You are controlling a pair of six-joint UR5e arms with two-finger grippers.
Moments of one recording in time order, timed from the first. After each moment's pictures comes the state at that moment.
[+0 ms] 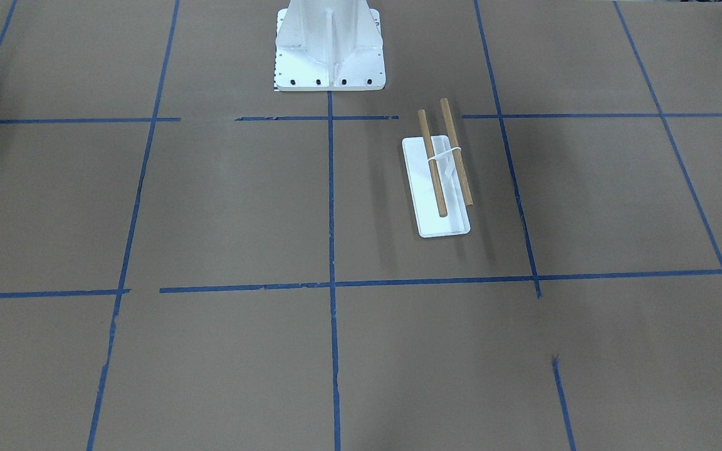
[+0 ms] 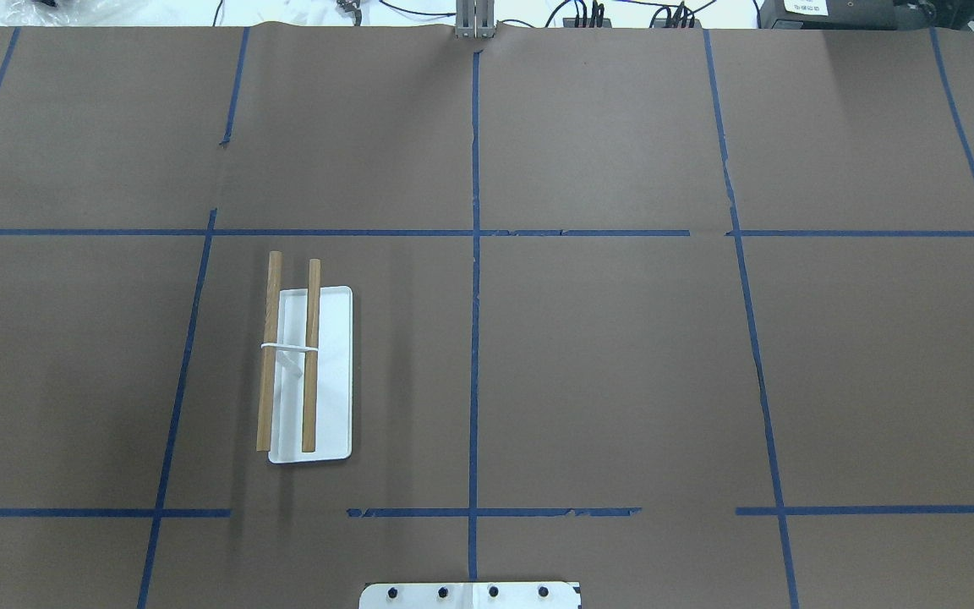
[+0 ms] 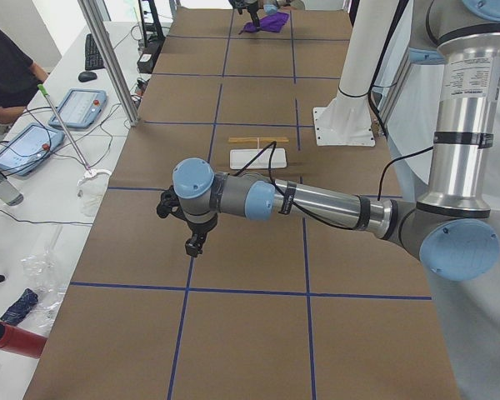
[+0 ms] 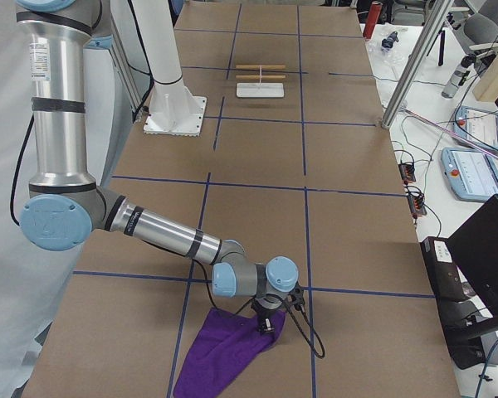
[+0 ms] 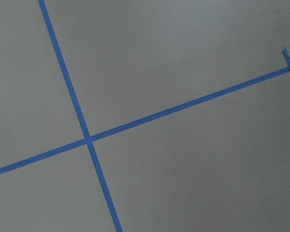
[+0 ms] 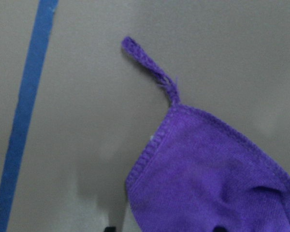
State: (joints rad) left arm -1.53 -1.60 -1.72 -1.56 -2.47 0.19; right arm 1.38 -1.59 1.18 -1.21 2.25 -0.17
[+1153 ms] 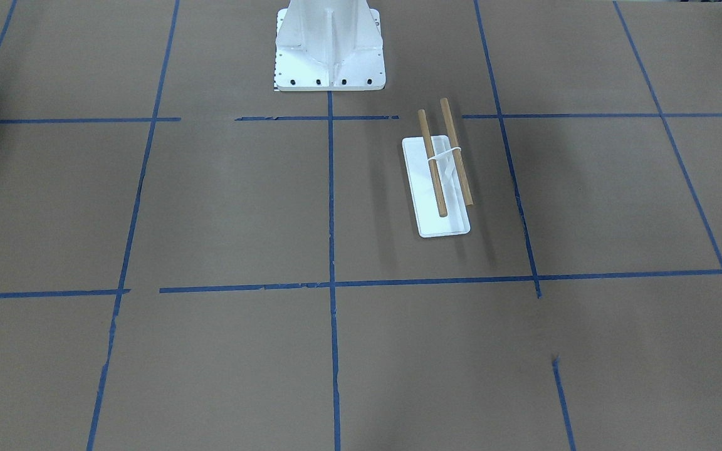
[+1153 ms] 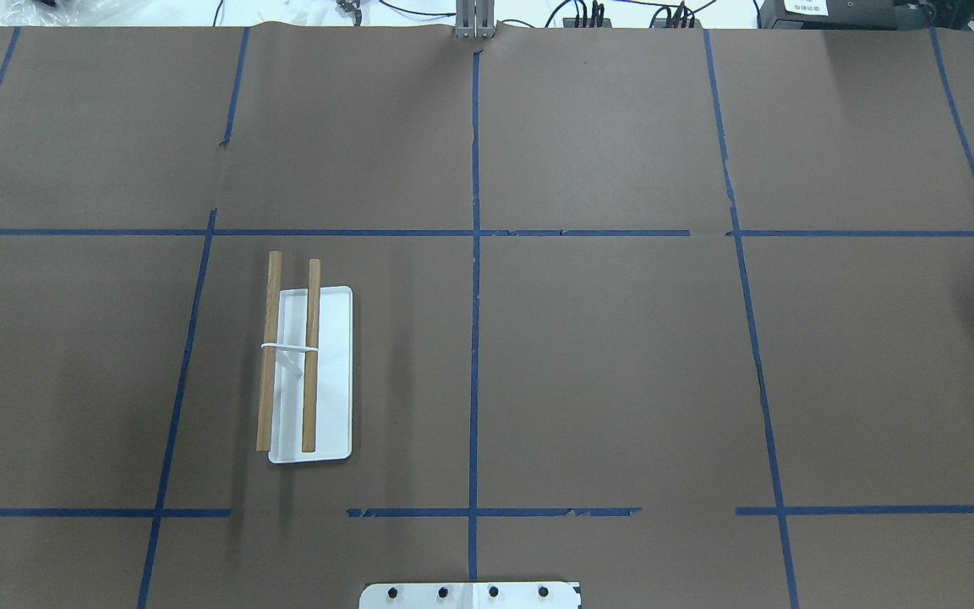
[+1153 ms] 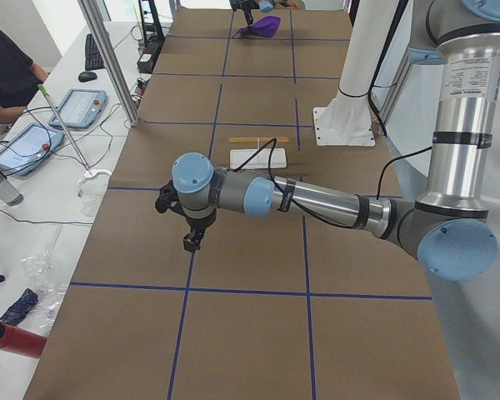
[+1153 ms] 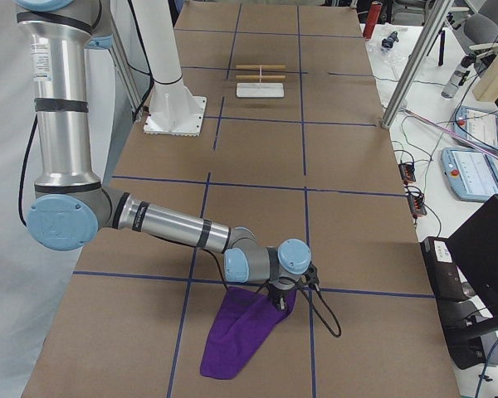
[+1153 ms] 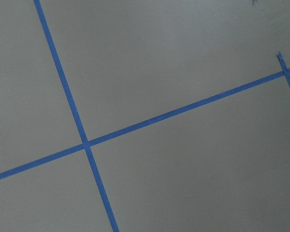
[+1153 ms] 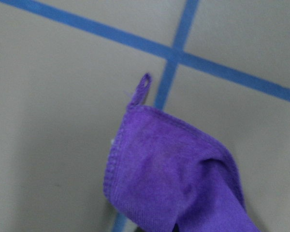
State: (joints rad) left arm -1.53 -1.61 -1.73 -1.56 -2.47 0.19; right arm 1.39 -1.56 1.32 -1.27 2.37 -0.14
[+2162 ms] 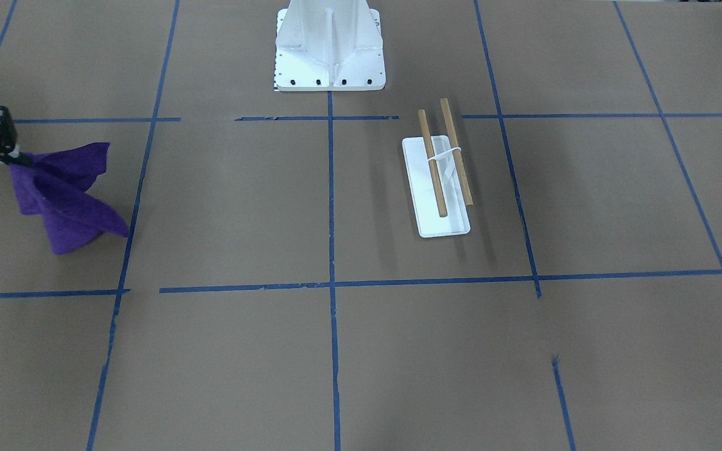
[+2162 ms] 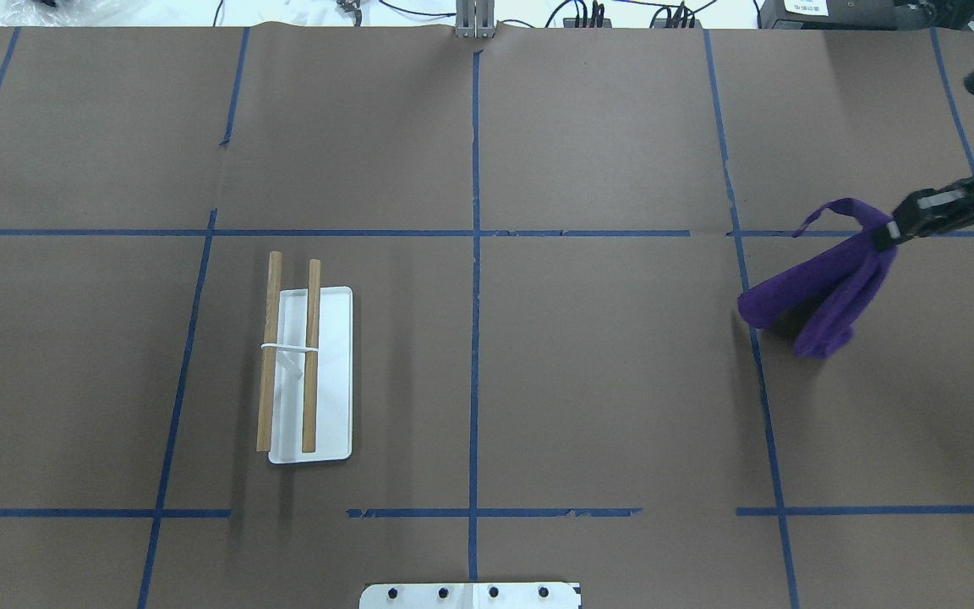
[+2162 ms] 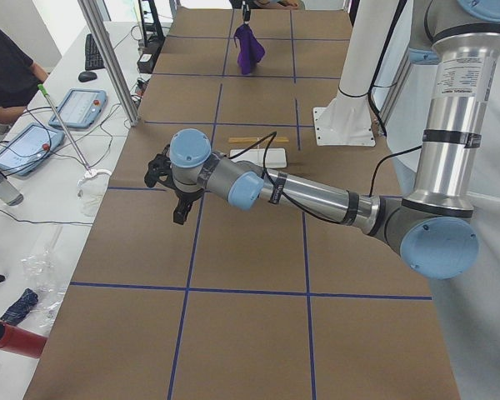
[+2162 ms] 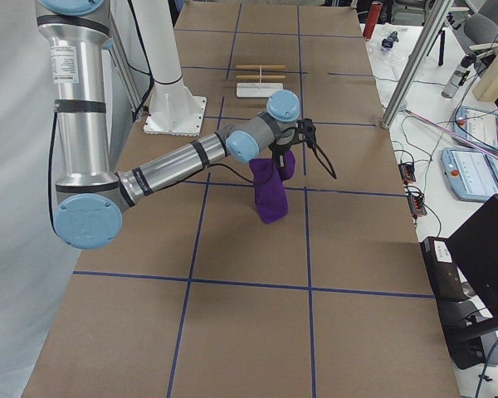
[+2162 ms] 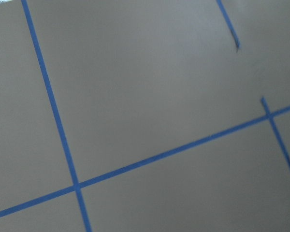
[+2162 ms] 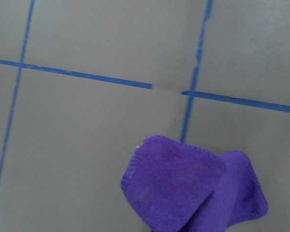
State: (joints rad) left arm -1.47 -1.67 -1.73 -1.89 -2.53 -0.30; right arm 1.12 -1.47 2.01 -1.35 2.51 0.66
